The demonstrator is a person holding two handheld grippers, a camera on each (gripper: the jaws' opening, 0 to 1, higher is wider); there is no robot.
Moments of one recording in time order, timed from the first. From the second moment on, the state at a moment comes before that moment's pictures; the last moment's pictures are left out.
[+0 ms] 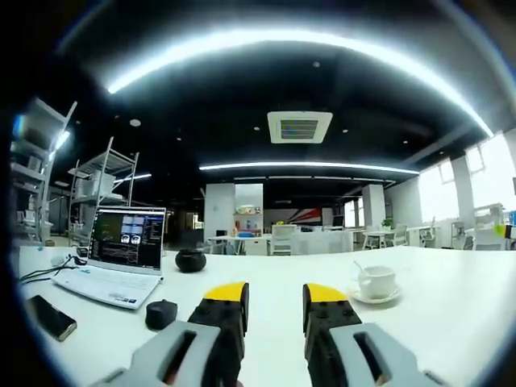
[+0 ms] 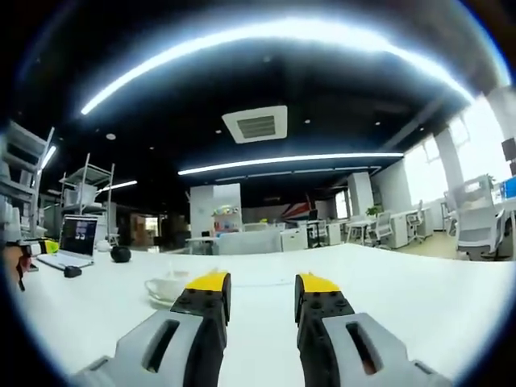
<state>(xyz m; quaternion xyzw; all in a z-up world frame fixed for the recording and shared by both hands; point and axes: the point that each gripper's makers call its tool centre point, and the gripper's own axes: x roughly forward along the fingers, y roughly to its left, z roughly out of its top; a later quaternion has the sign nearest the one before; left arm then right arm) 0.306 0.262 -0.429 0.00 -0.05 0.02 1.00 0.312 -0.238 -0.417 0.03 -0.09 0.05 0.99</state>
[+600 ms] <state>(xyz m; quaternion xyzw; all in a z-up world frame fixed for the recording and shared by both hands) 0.307 0.259 -0.429 0.00 -0.05 0.01 1.00 0.309 -0.240 -0.419 0.03 -0.08 0.04 0.99</state>
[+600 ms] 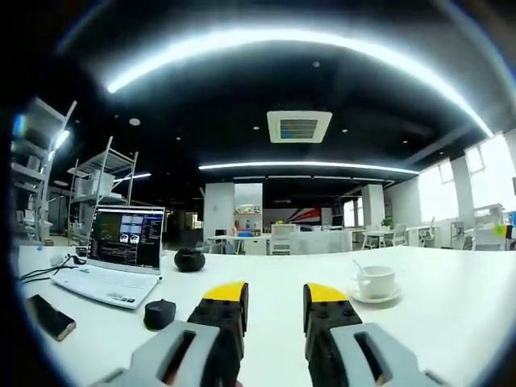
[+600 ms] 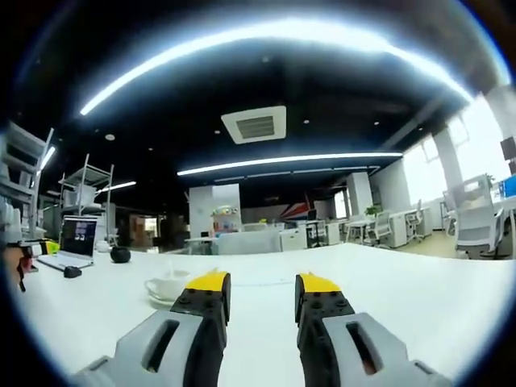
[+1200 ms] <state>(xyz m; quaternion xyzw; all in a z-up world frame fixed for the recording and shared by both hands) 0.308 0.258 -0.432 0.00 -0.05 0.01 1.00 0.310 -0.237 -0.424 0.04 -0.08 0.04 1.00</state>
